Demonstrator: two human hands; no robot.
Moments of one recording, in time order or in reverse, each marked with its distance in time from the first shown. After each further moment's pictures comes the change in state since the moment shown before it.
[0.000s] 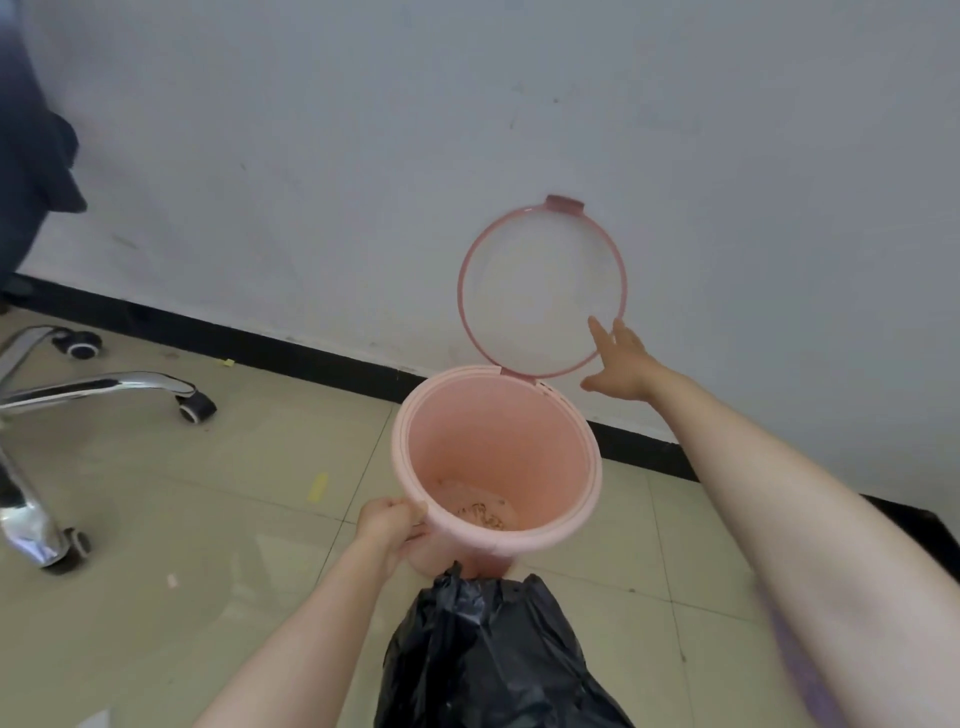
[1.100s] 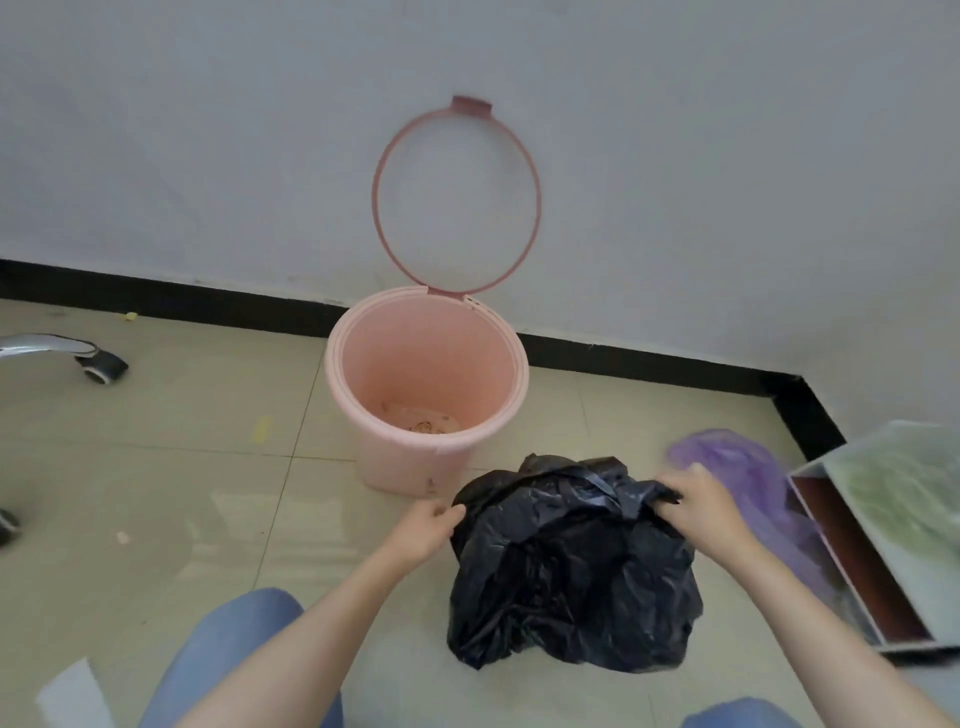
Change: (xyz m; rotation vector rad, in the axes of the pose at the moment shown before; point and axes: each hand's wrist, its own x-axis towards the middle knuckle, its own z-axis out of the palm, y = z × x) left_hand -0.061 -0.091 0.028 0.796 -0.496 0.197; right_hand -0.228 0.132 0.132 0.264 0.142 0.180
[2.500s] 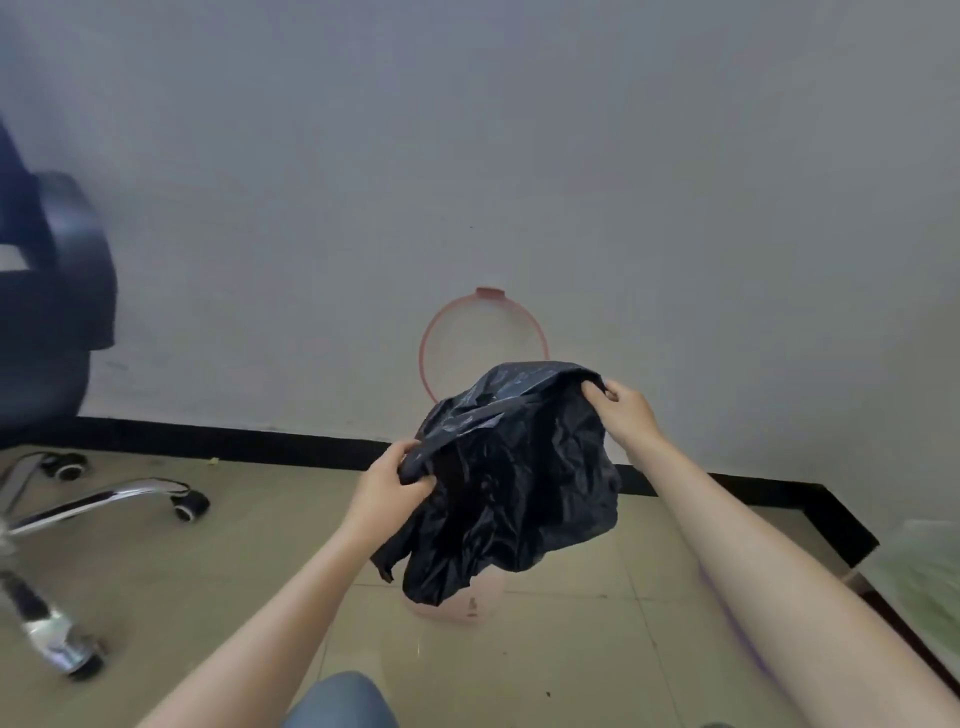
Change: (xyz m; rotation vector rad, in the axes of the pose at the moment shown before) left_hand -0.101 0.113 -0.134 -0.009 0.480 0.503; right_hand 0.057 -0.185 -0.105 0.678 0.296 -0.016
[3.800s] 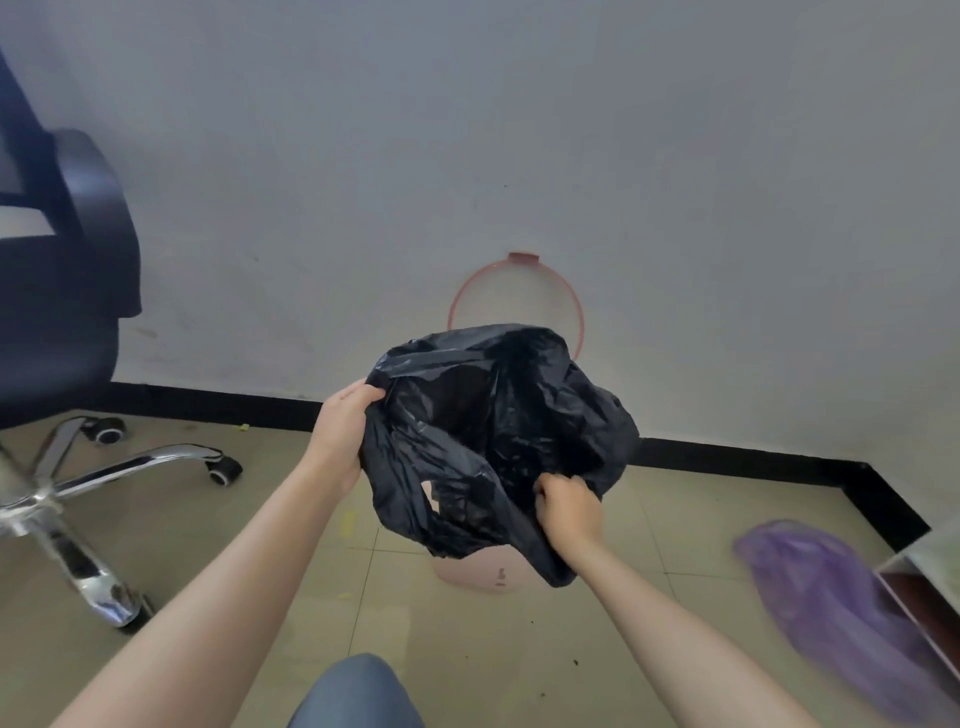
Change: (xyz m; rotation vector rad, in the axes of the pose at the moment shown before) left_hand 0.025 0.007 -0.063 -0.604 0.129 -0.204; right_hand -0.066 0.077 0.128 -0.803 -0.105 -0.213
